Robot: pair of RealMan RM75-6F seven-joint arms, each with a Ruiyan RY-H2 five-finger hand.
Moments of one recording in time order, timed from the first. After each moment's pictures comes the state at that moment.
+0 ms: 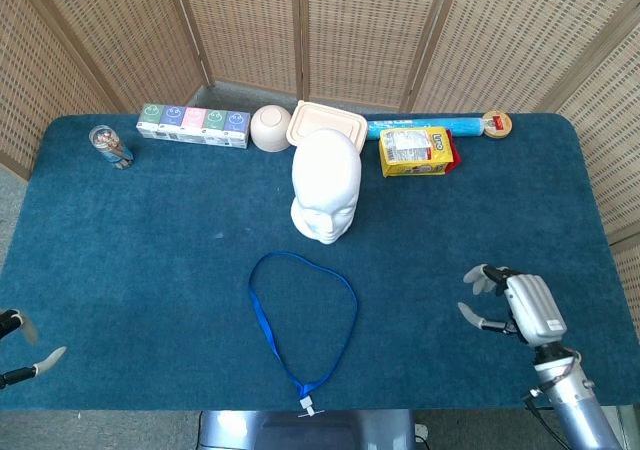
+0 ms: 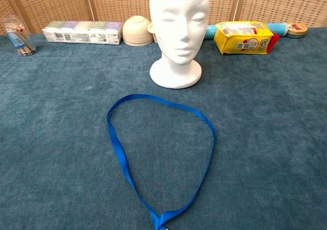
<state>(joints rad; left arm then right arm) 0.06 -1.00 0.03 -1.78 1.54 1.57 0.01 0.23 -1.15 0.12 -1.75 -1.53 1.30 0.19</state>
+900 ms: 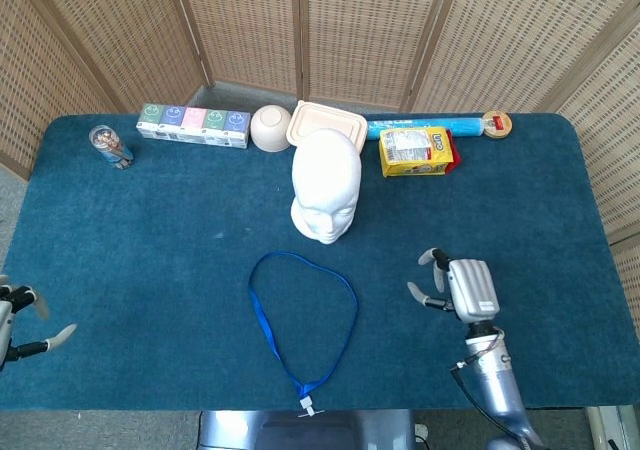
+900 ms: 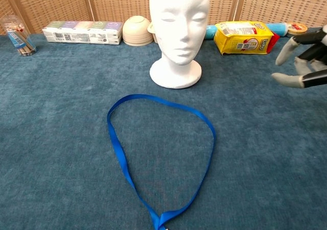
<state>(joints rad) -0.03 -0.99 -0.03 -1.79 1.47 1.47 0.06 0.33 -1.57 0.20 -1.57 -1.38 1.33 -0.15</state>
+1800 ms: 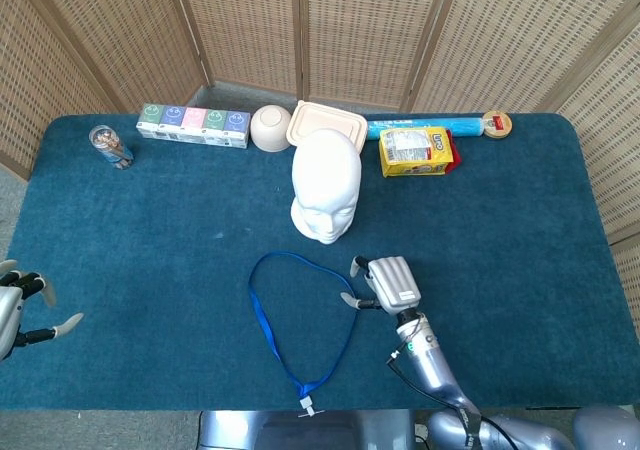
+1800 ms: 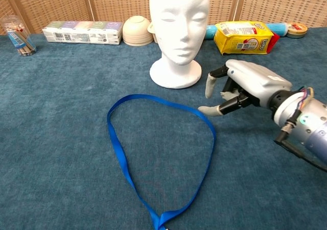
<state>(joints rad) -0.08 -0.98 -0.05 -1.79 1.47 1.43 0.08 0.53 -1.83 0.22 -1.37 -1.30 1.13 -0.27</state>
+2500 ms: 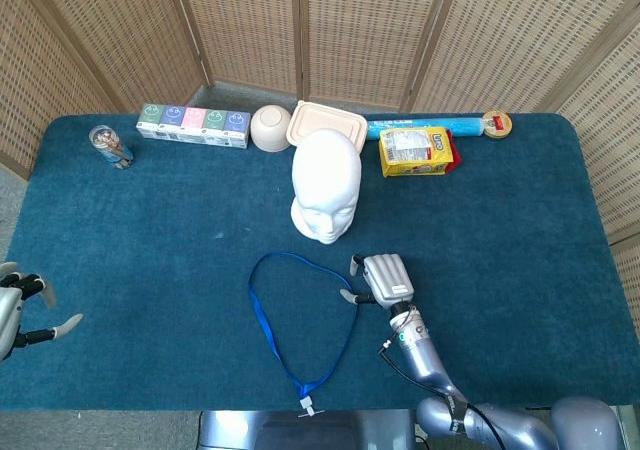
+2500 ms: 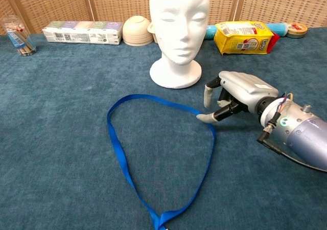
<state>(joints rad) -0.09 -0.99 -0.04 -1.77 1.45 1.43 0.06 0.58 -1.89 0.23 -1.25 -1.20 1.06 -0.31</state>
